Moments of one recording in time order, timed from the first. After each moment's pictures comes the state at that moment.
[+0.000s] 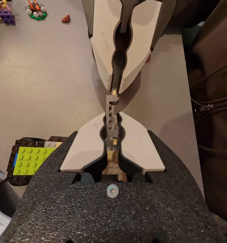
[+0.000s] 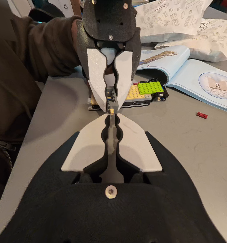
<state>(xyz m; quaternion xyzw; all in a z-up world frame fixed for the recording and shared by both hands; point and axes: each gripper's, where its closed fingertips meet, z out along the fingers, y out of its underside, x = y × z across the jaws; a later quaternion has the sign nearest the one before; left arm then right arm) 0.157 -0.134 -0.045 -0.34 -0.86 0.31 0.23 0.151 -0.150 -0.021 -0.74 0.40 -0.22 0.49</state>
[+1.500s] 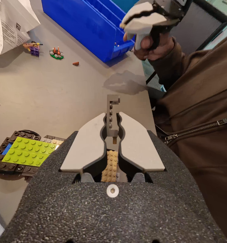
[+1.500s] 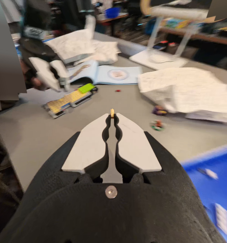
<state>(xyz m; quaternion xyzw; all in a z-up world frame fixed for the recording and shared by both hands) 0.168 -0.130 0.009 -0.22 -0.80 0.41 0.38 0.053 -0.249 0.053 -0.55 0.61 -0.42 0.38</state>
